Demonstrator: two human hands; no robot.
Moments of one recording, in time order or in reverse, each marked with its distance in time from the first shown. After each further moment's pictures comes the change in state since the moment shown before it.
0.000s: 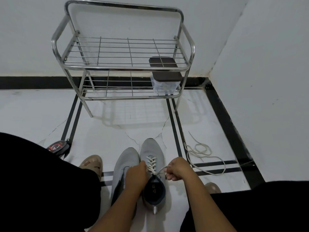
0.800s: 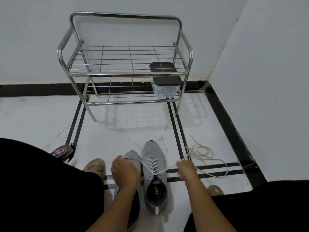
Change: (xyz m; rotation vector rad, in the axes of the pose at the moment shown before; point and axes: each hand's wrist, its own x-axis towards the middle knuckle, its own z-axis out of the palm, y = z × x) left_hand 0.002 -0.013 -0.030 -0.411 0.456 -0.540; right_hand 0.032 0.023 -0.010 0.202 0.283 -0.039
